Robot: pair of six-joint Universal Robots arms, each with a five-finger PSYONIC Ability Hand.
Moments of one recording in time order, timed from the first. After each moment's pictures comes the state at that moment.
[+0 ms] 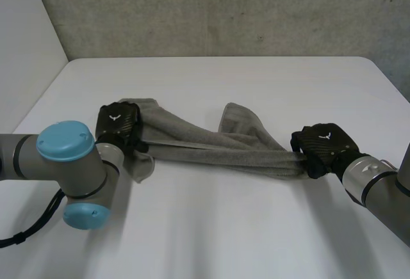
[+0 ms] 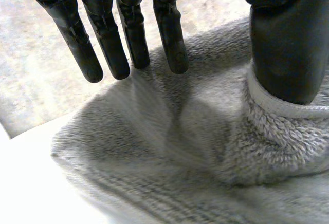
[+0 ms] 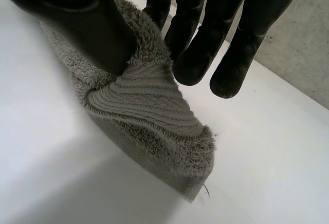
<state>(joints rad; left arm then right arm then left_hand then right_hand) 4.32 -2.24 -1.56 3.70 -1.69 3.23 1.77 -1.27 1.80 -0.14 1.24 2.74 0.60 0.58 0.59 0.58 0.39 1.32 1.32 1.34 1.34 1.16</state>
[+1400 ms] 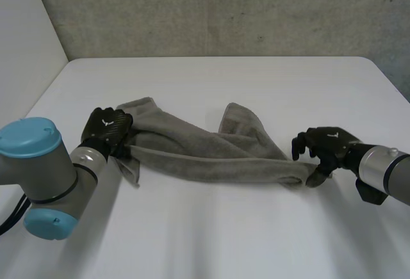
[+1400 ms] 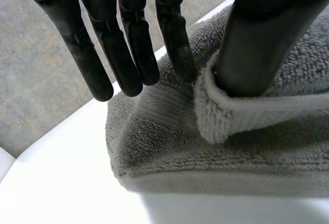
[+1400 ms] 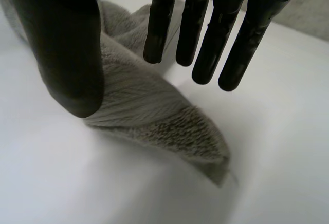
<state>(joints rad) 4.41 -2.09 -1.71 3.61 -1.50 3.50 1.65 -1.18 1.64 0.15 1.06 2.78 0.85 0.86 0.86 0.86 0.67 0.68 0.67 0.68 0.68 0.51</state>
